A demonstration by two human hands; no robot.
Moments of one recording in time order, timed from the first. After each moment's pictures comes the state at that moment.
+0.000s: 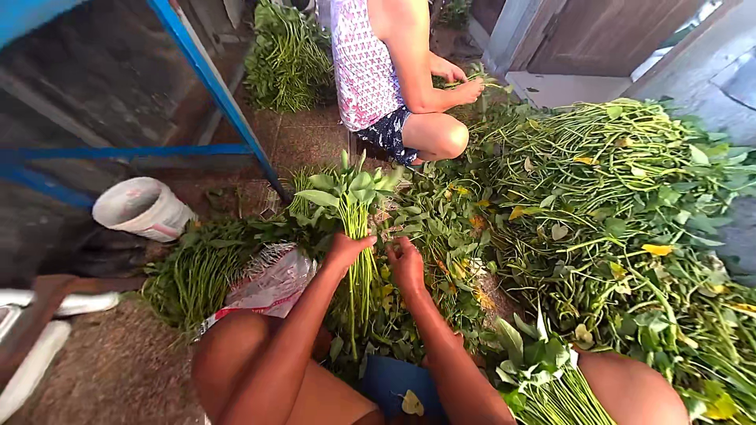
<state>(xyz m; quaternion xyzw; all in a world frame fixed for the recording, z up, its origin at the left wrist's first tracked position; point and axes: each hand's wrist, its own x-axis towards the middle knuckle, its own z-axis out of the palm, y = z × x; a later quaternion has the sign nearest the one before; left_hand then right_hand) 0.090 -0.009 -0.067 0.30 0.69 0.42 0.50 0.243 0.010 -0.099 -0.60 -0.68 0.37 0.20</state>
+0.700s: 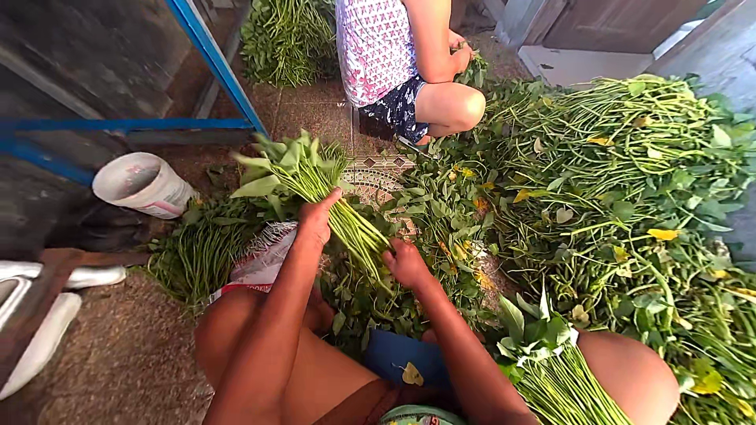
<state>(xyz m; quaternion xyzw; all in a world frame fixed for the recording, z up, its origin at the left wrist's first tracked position) 0.049 -0.009 -0.055 0.13 0.63 0.63 0.44 0.254 -0.006 -0.094 -0.49 -0.76 0.41 0.04</state>
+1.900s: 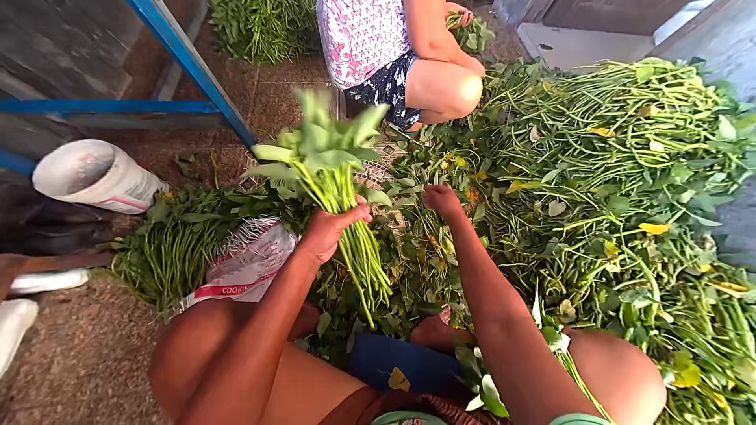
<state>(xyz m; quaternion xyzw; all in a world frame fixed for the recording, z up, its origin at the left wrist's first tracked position) 0.090 -0.015 -0.048 0.33 0.51 0.58 0.55 0.335 0.176 -0.165 -0.59 -0.54 0.56 0.22</state>
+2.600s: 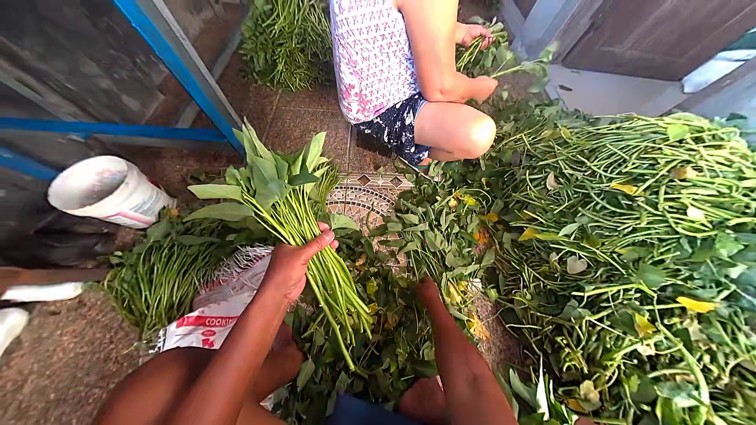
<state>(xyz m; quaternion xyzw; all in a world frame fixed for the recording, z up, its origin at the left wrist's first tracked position) 0.071 0.013 -0.039 0.21 0.59 0.64 0.45 0.347 0.129 -0.302 -0.70 -0.53 0.47 -0.09</state>
